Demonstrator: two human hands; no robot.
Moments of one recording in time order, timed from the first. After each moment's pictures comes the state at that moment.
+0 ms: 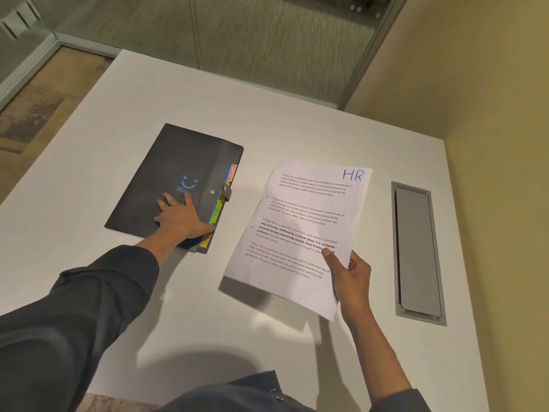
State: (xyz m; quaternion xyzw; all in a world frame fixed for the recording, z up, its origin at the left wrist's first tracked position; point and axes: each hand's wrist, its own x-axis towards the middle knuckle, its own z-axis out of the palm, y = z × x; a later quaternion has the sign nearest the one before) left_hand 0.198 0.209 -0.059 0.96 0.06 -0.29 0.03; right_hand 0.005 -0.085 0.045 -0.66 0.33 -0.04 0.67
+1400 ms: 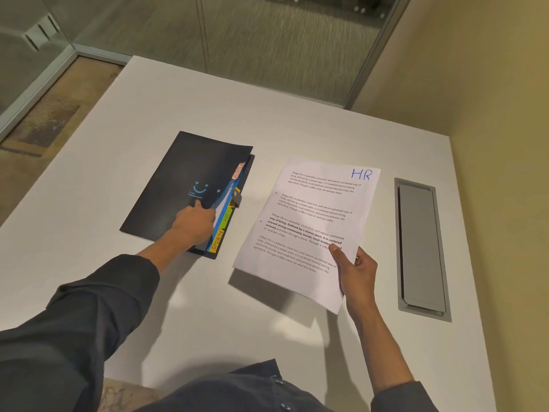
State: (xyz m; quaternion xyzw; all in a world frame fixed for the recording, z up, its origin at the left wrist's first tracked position) left_hand 0.166 0.196 -0.044 0.97 -0.14 -0.20 -0.07; right_hand -0.005 -0.099 0.044 -0.66 0.32 -0.06 0.68
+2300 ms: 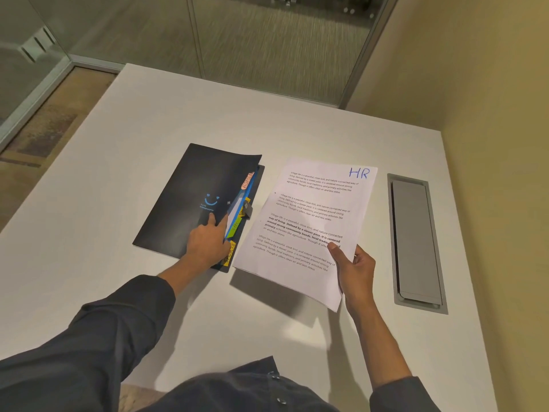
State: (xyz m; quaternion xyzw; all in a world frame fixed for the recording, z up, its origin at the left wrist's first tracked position) left_hand 0.121 0.156 -0.055 0.98 -0.12 -0.18 -0.04; right_hand -0.015 -0.108 0.045 -0.64 0.33 -0.07 0.69
